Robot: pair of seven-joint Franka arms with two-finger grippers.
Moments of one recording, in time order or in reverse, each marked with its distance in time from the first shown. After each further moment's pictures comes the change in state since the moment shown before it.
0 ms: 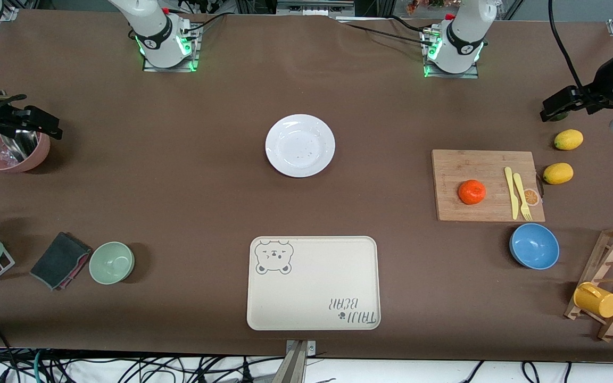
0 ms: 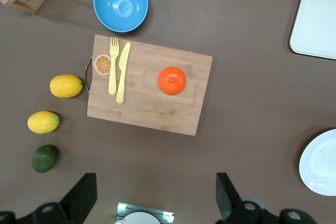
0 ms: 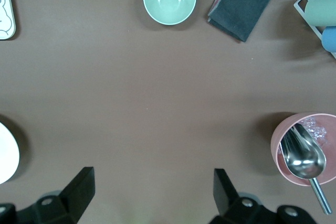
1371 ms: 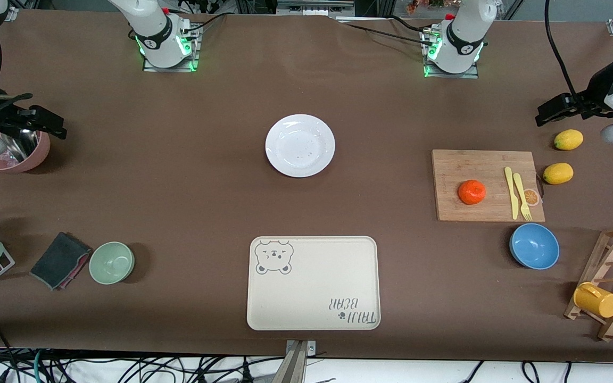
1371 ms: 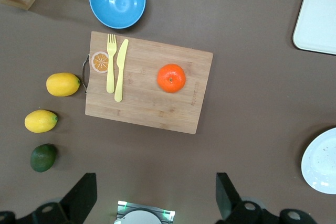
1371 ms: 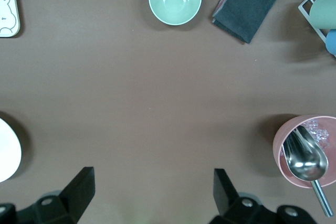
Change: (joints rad) left arm -0.003 0.025 -0.003 0.000 0.000 0.000 0.001; right arm 0.002 0.000 0.014 0.000 0.000 0.000 0.000
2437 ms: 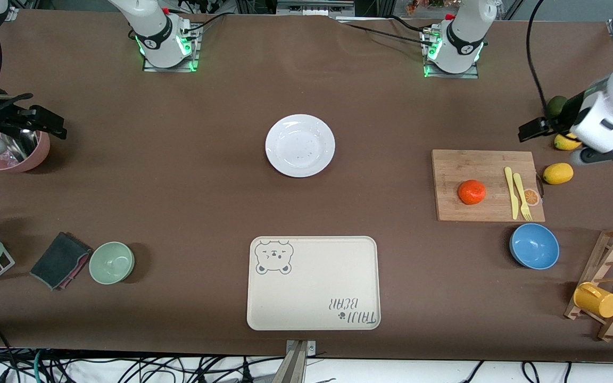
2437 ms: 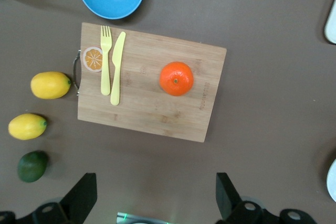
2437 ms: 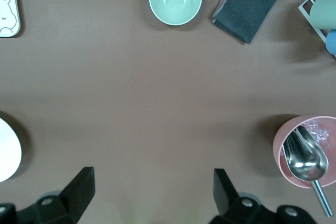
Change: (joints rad) left arm 0.002 0.019 0.002 -0.237 0.016 0.209 0.000; right arm 0.000 0.000 0.001 0.000 0.000 0.000 0.000
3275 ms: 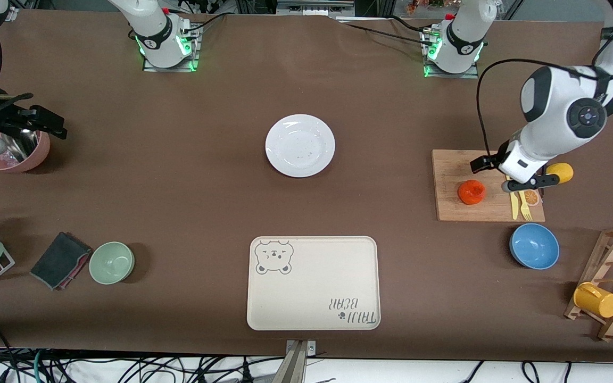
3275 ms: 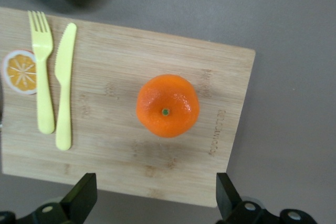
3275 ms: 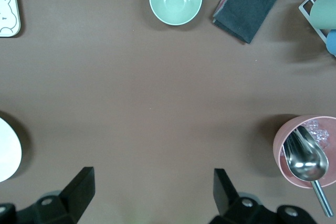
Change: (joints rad) left arm -0.002 0.110 -0.004 -0.422 0.000 0.603 0.001; right arm 0.000 0.000 0.001 0.000 0.000 0.000 0.000
